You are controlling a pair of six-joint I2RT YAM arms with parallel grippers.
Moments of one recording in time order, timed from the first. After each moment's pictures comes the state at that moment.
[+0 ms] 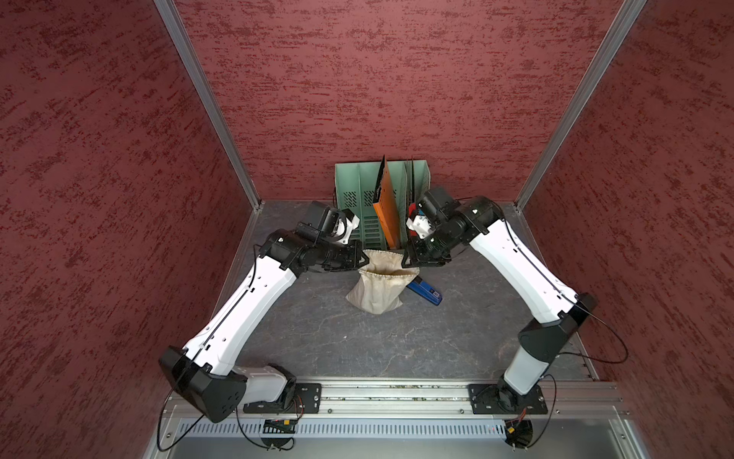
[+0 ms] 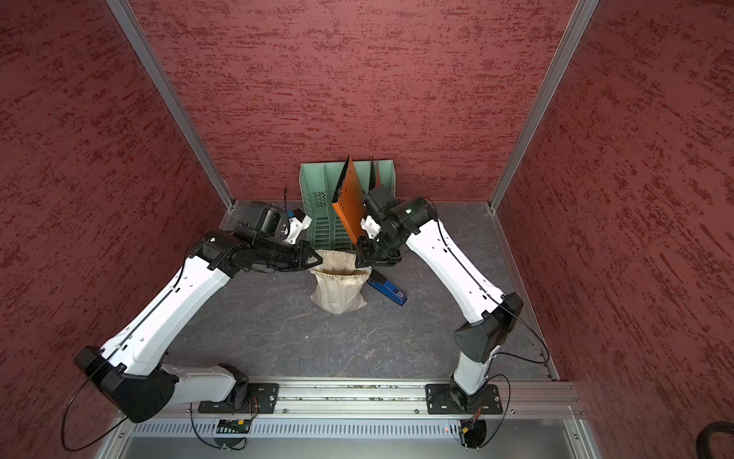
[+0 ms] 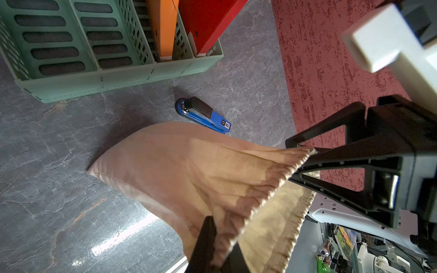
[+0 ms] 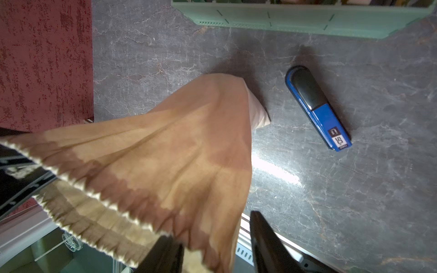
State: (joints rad) left arm -0.49 1.32 1.49 -1.04 0.43 -0.48; right arm 0.65 1.76 2.06 -1.48 -0.32 0.48
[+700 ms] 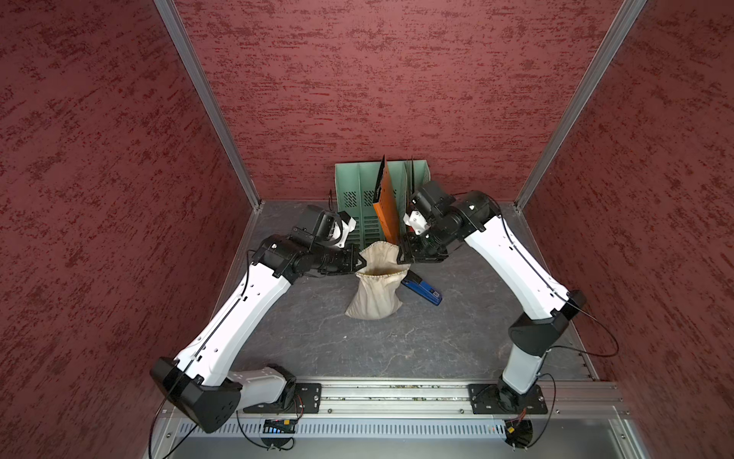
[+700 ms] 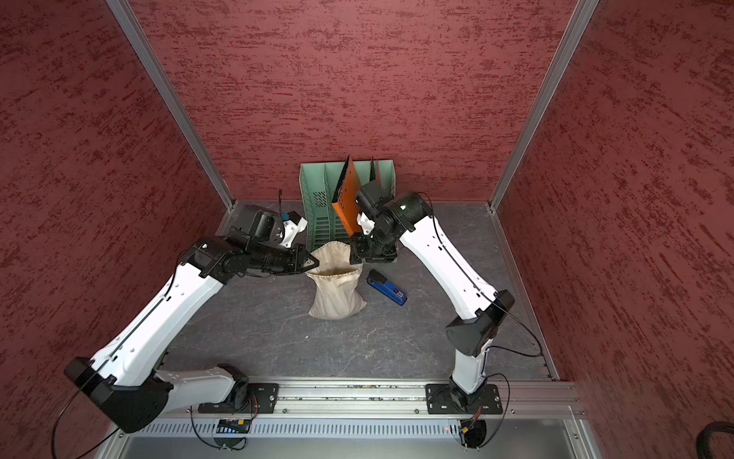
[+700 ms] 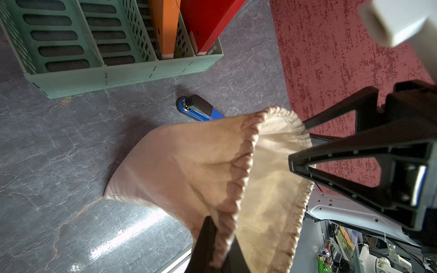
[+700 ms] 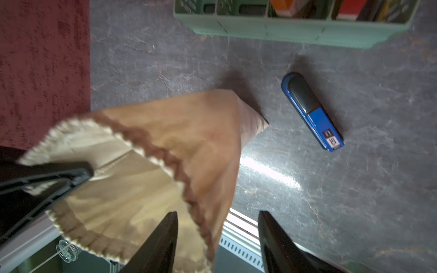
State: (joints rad) left arm -0.49 1.26 1.45 -1.04 0.42 -0.49; right arm 0.68 1.86 2.27 -1.56 -0.26 0.50
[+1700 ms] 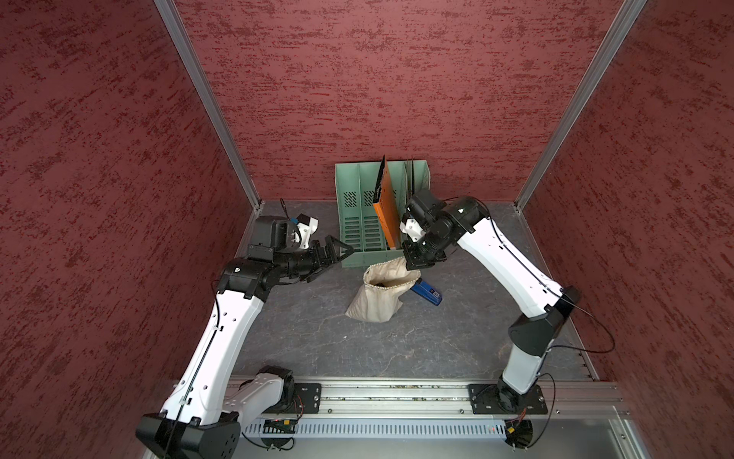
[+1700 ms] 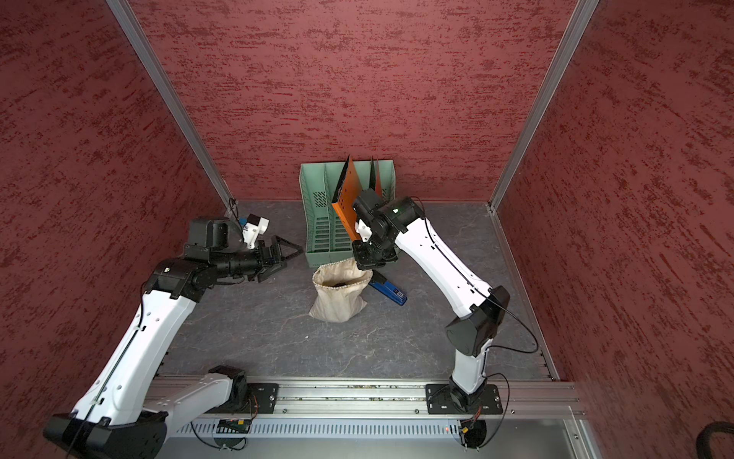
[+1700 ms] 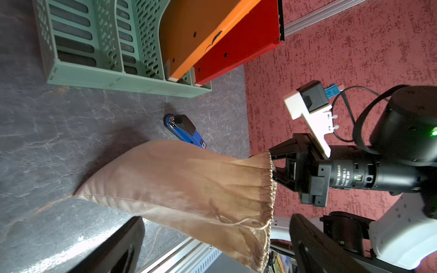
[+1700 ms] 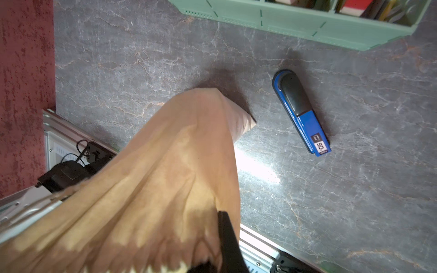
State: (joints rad) left arm -0.18 1.07 1.23 -0.87 0.72 -0.68; right arm 0.69 1.75 1.98 -1.49 -0.22 0.39
